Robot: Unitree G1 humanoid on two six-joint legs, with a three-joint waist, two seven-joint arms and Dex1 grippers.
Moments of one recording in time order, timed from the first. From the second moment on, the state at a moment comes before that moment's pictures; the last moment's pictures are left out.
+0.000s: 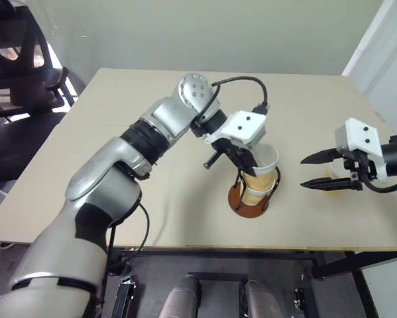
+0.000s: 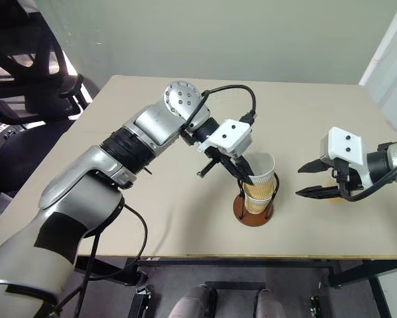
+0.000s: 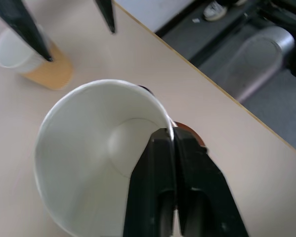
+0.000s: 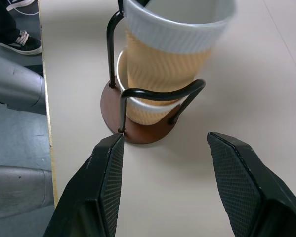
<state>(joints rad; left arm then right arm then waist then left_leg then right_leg) -1.45 0.41 -0.79 0.67 -0.39 -0.10 -1.59 -0.53 -1.22 -0.01 -0.27 0.46 0.62 1.32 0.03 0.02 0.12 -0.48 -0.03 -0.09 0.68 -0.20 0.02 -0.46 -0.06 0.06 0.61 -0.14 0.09</state>
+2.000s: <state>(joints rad) -1.21 0.75 -0.33 0.51 -0.48 0.36 -1.59 -0.62 -1.19 0.18 0.15 -0.03 0.18 1.51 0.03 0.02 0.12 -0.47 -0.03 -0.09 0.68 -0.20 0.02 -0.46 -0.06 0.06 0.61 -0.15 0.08</state>
